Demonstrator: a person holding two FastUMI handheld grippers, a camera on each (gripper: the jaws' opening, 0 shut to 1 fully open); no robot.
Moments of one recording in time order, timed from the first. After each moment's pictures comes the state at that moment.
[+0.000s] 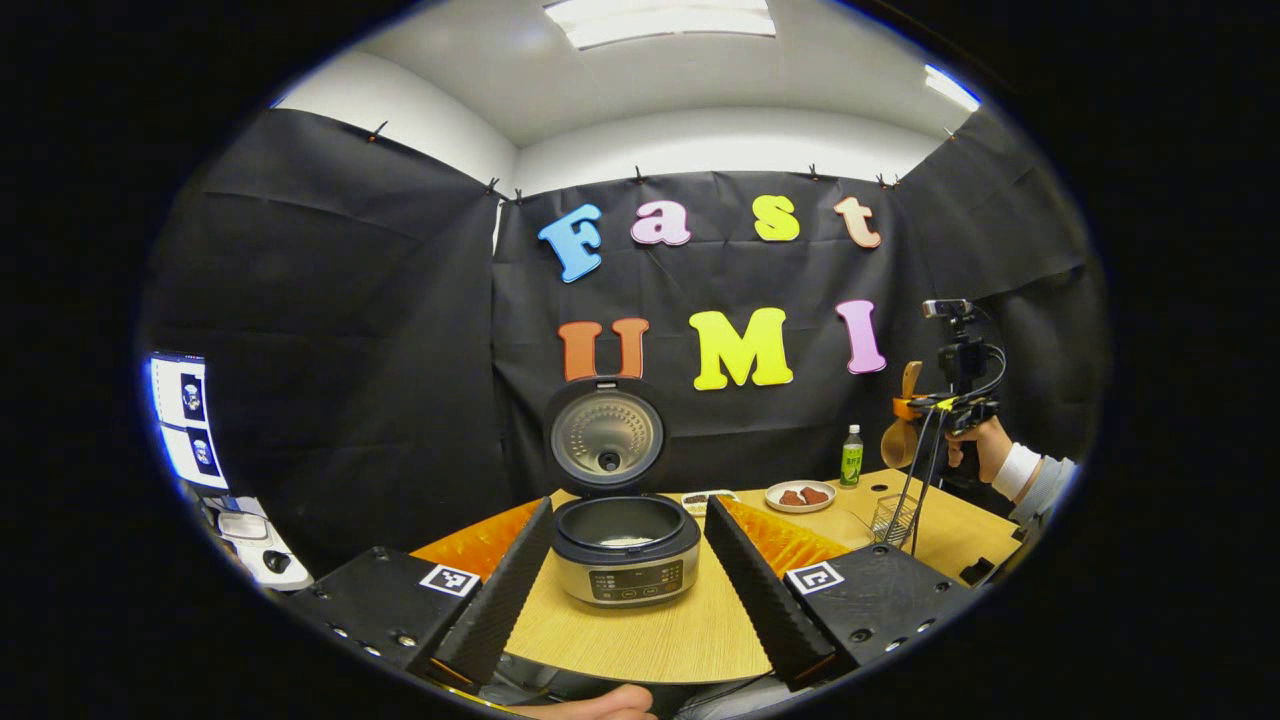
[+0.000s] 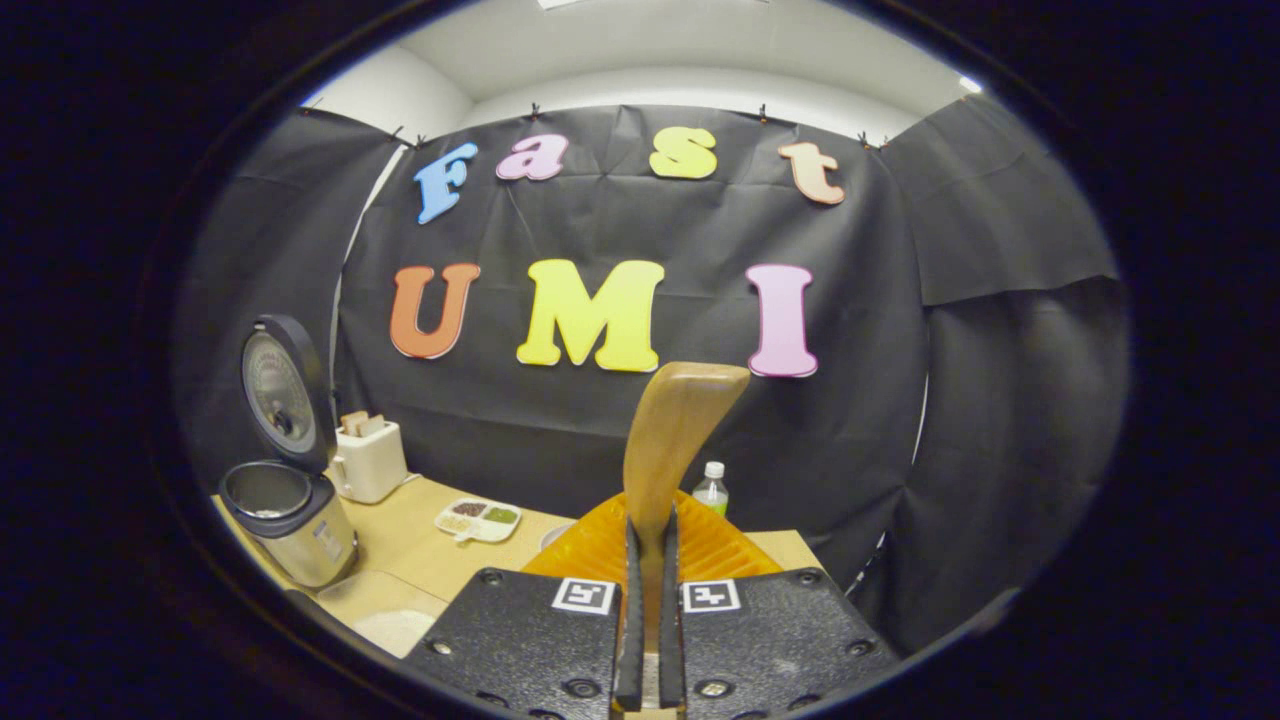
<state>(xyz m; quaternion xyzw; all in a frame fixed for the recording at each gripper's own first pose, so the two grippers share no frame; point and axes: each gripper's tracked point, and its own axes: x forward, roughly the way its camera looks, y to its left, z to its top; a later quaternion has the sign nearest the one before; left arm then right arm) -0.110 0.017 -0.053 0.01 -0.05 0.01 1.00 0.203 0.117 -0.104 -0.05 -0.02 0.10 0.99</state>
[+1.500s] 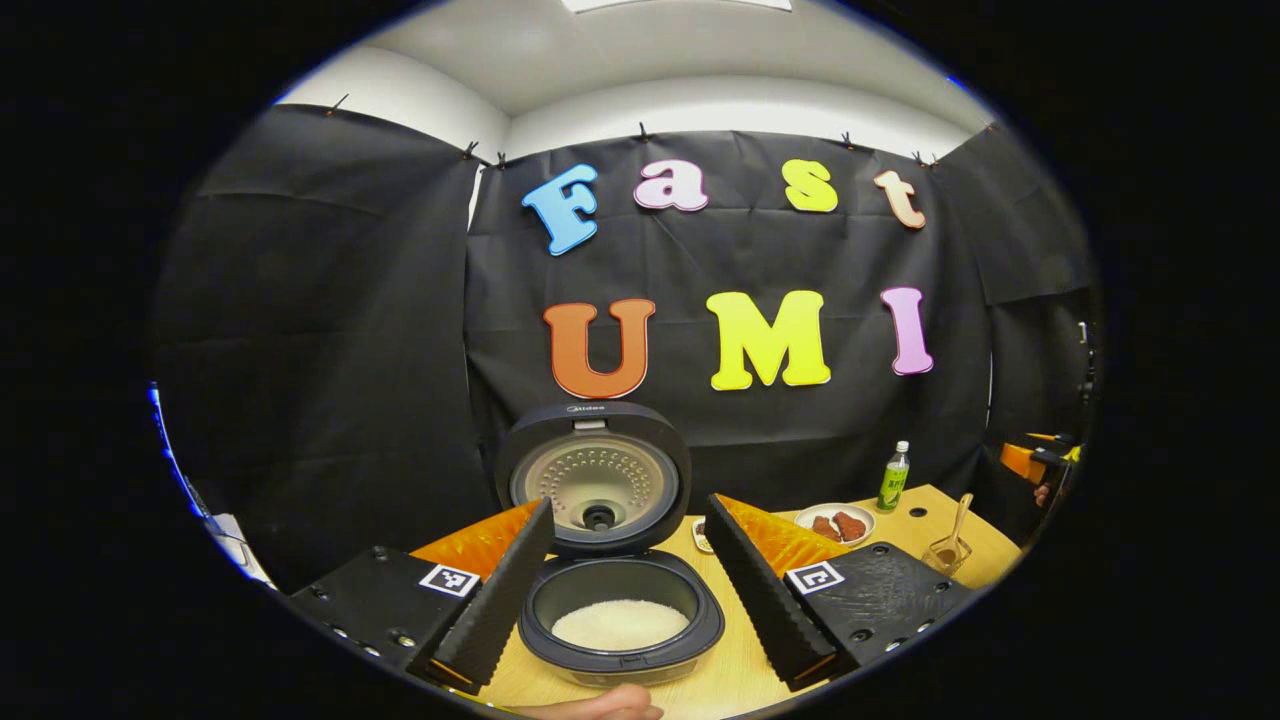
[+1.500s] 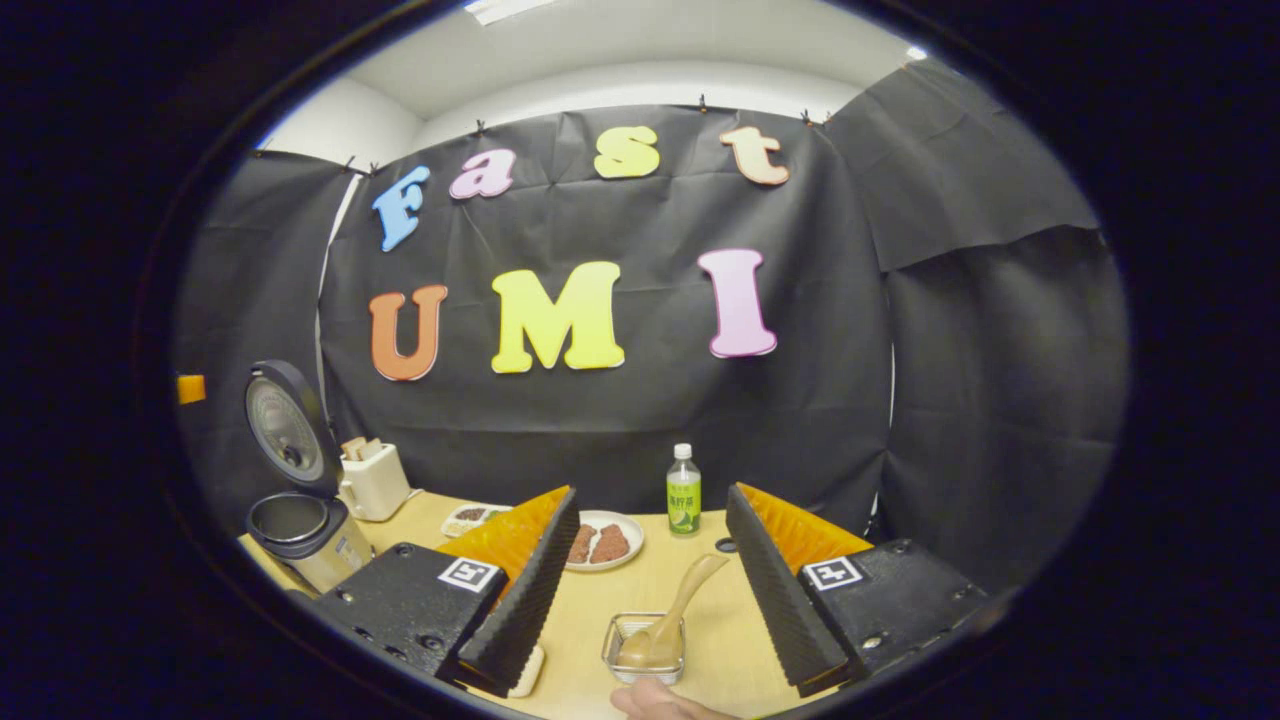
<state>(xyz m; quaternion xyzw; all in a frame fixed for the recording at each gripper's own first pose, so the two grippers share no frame) 0.090 0.031 0.010 0.01 0.00 0.02 1.00 0.145 0.072 -0.073 0.01 -0.02 0.08 1.00</state>
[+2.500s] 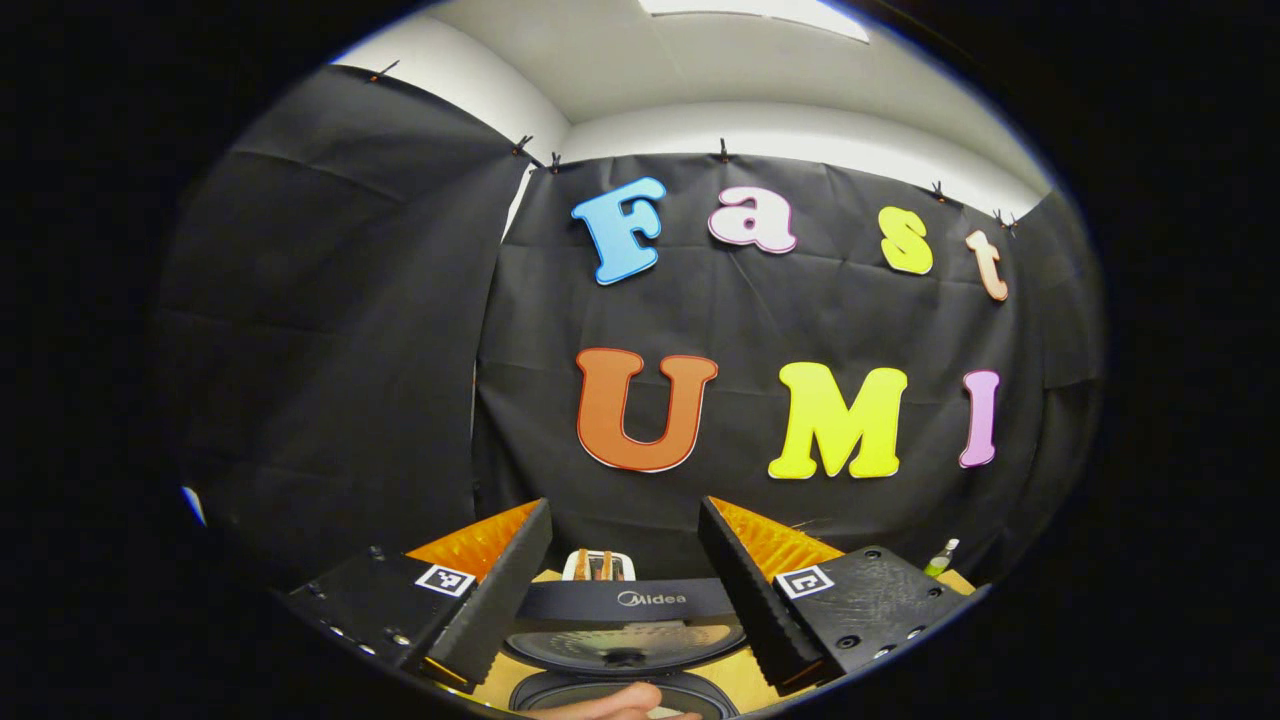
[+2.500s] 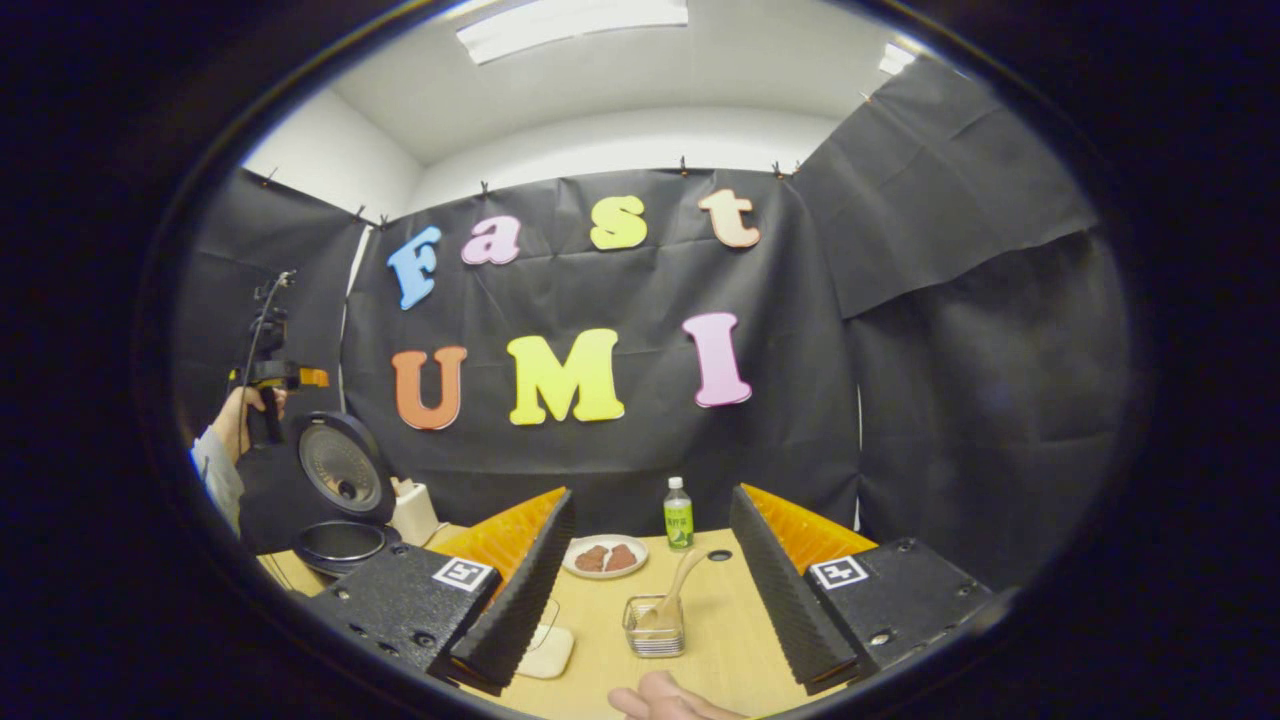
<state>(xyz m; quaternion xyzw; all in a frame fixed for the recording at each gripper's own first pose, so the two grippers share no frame) 0.272 0.104 0.085 -0.06 -0.06 0.06 0.99 0.013 0.050 -0.051 0.04 -0.08 0.09 0.99</state>
